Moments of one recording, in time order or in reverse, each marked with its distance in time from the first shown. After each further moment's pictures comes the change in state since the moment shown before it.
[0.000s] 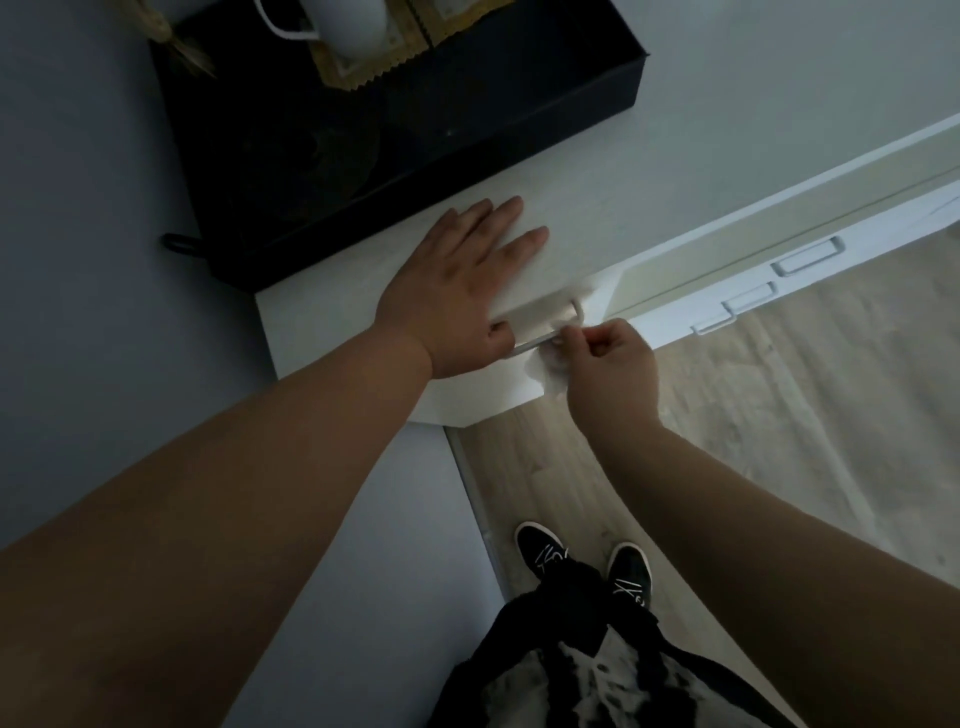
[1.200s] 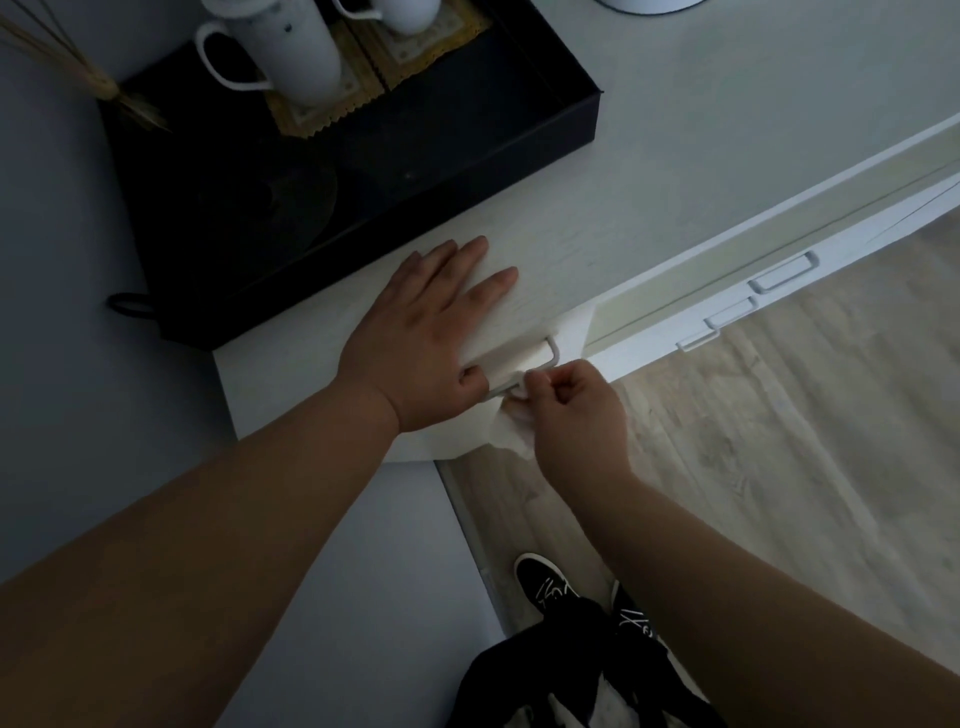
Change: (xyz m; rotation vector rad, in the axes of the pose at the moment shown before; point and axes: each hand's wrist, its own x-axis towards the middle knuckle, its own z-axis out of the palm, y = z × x) left_hand 0.001 -0.002 0.003 -0.033 0.030 -0.011; right_hand -0.004 0.010 0.010 0.037 -0.060 -0.001
